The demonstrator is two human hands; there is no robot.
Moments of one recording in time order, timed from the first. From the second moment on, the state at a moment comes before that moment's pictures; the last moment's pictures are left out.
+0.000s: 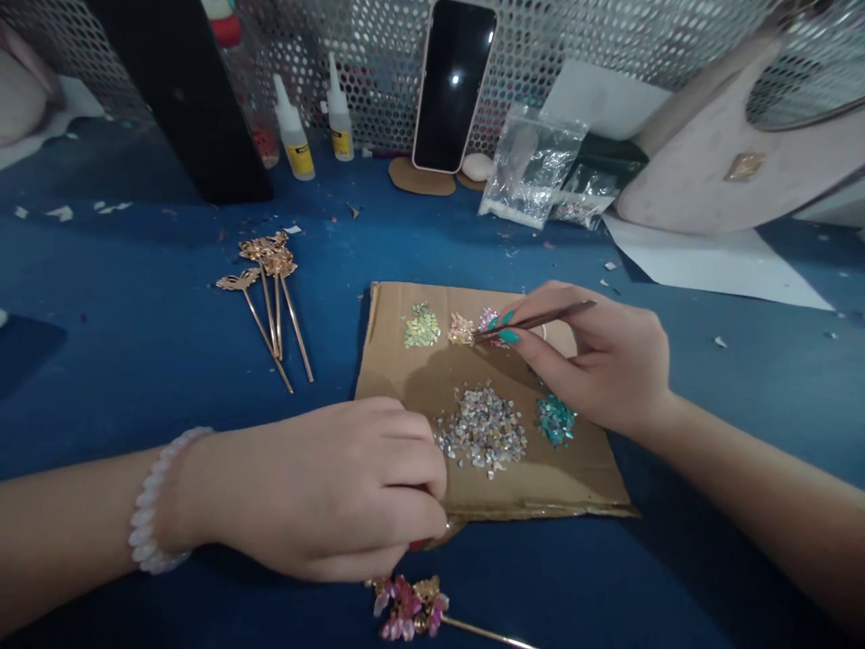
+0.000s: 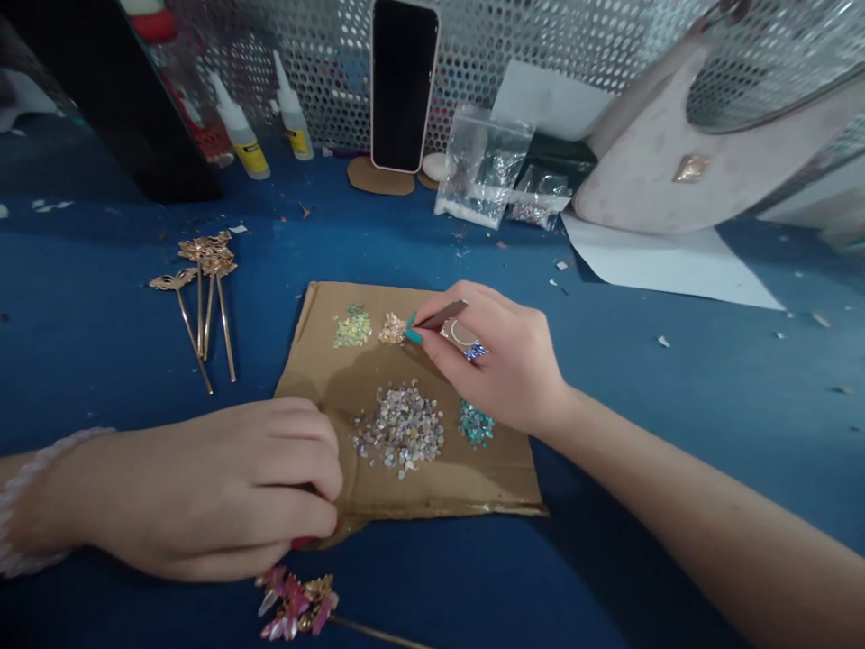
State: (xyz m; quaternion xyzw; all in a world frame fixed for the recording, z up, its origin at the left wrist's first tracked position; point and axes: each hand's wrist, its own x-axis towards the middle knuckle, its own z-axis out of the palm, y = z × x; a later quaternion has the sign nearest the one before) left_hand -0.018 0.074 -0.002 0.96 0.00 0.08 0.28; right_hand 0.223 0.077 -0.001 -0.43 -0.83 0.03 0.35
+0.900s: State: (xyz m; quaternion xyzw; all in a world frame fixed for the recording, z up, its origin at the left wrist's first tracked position) left_hand -0.020 0.072 0.001 0.95 0.00 0.09 0.29; right_hand 0.237 0.035 0.011 -0.32 -0.87 0.21 0.32
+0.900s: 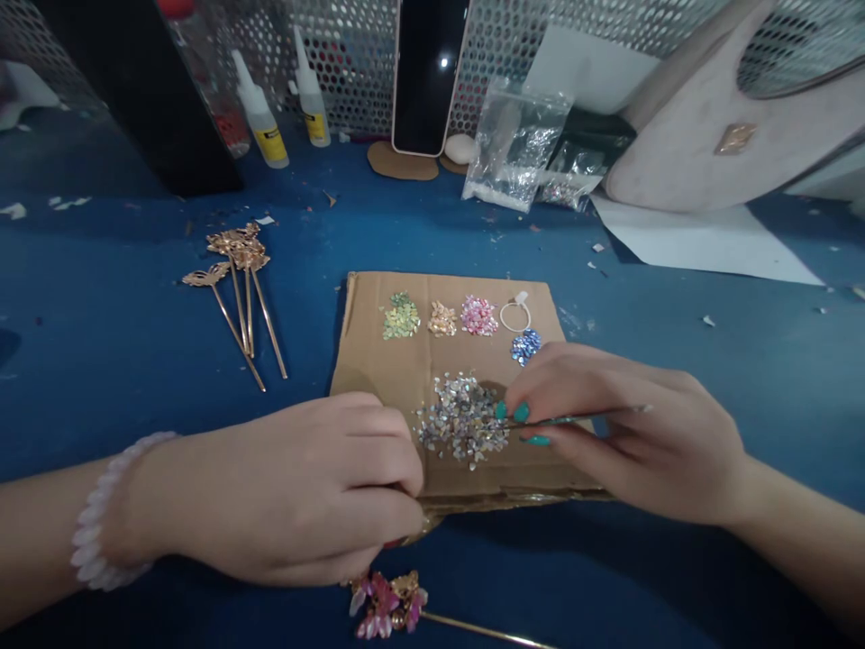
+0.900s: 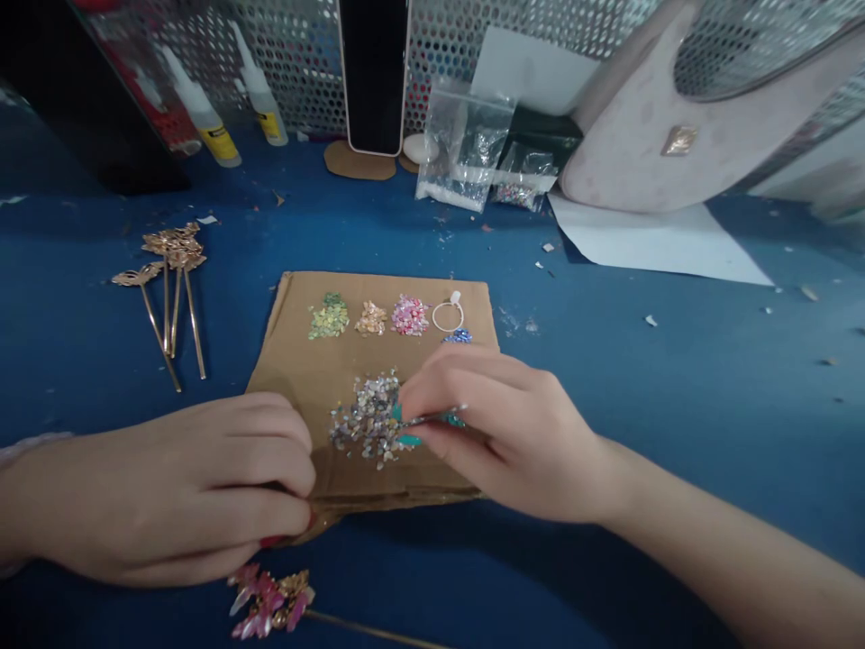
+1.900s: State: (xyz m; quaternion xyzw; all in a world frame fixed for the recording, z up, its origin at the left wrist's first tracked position) left_hand -0.020 0.071 0.000 0.95 0.00 0.09 0.29; right_hand 0.227 0.035 0.006 -0.32 -0.88 0.18 0.31
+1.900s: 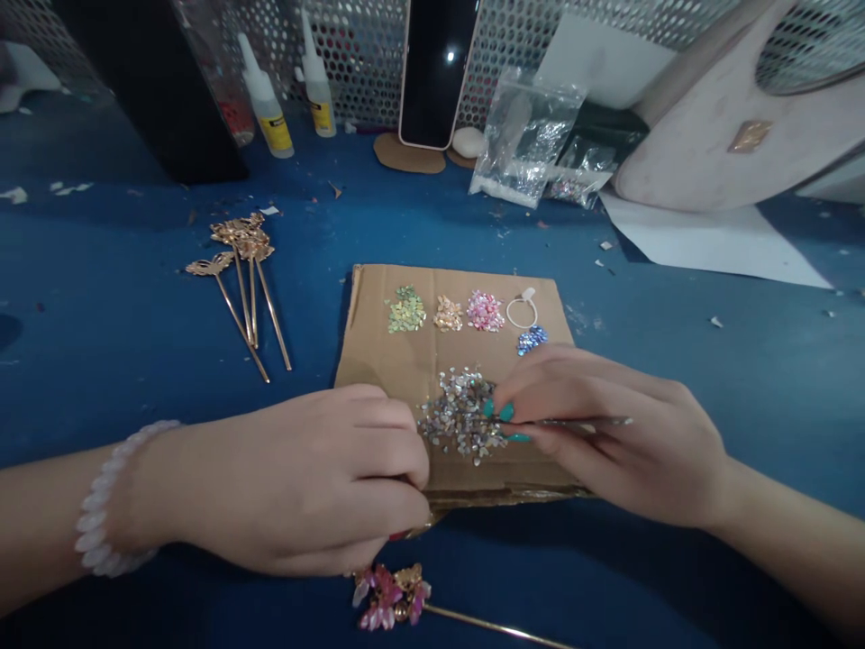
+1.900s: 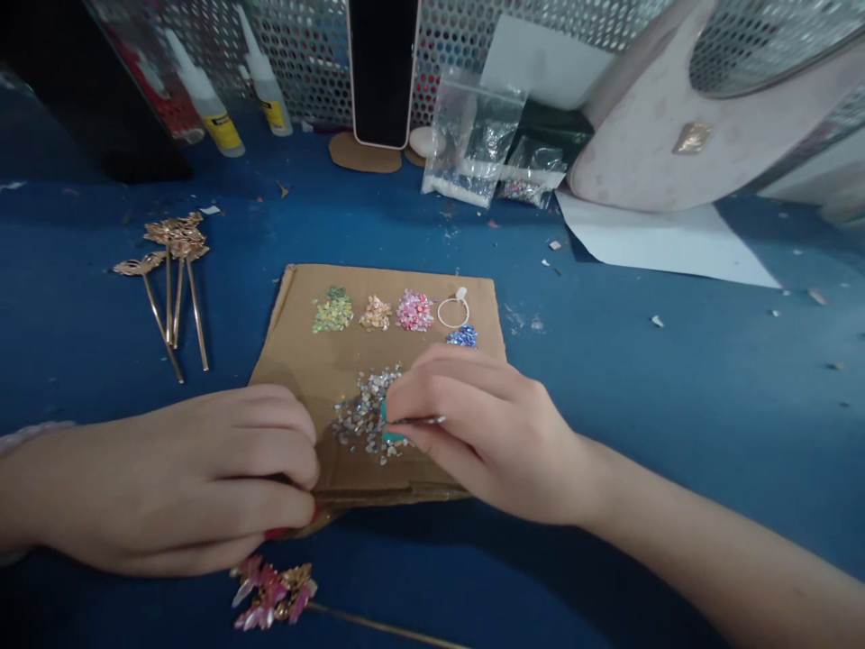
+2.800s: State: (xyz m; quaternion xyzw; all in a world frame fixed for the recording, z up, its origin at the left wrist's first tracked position) left_hand -0.016 0.072 0.000 0.96 0.00 0.08 0.28; right_hand 0.252 0.059 0.000 -0.40 -0.84 0.16 0.34
